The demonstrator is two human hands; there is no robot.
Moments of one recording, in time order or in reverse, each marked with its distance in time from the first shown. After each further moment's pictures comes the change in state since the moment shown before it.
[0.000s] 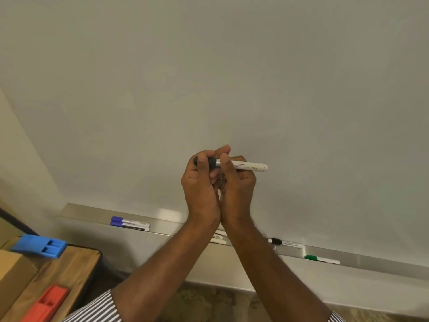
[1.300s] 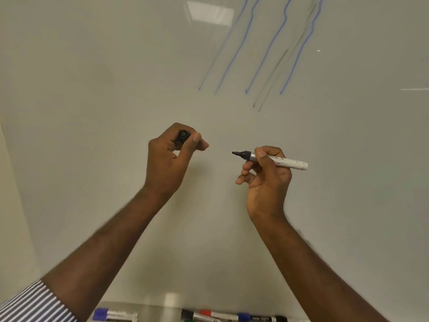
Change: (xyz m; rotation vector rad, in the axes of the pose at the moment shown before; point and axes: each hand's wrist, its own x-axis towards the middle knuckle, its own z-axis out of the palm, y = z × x) left_hand 0.107 0.151 0.066 0.623 -0.430 0.792; right_hand 0.076 -0.153 0.009 0.294 -0.050 -0.376
